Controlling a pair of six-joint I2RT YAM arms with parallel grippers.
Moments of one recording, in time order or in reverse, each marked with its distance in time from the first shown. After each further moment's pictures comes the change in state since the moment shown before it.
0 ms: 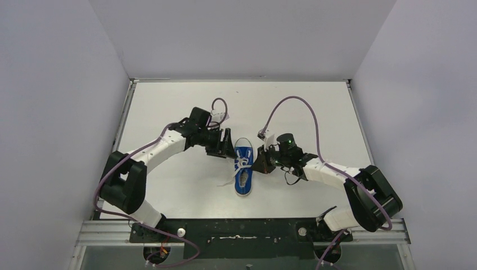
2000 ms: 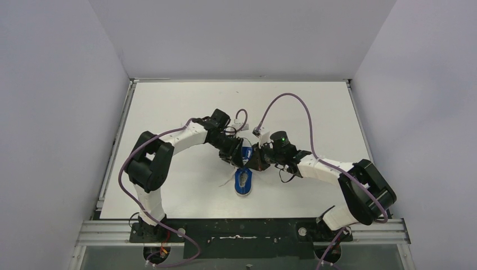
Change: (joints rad) left arm -0.089 0.288 0.248 -0.176 0.163 0.247; right arm 0.056 0.070 0.075 0.011 0.048 0.077
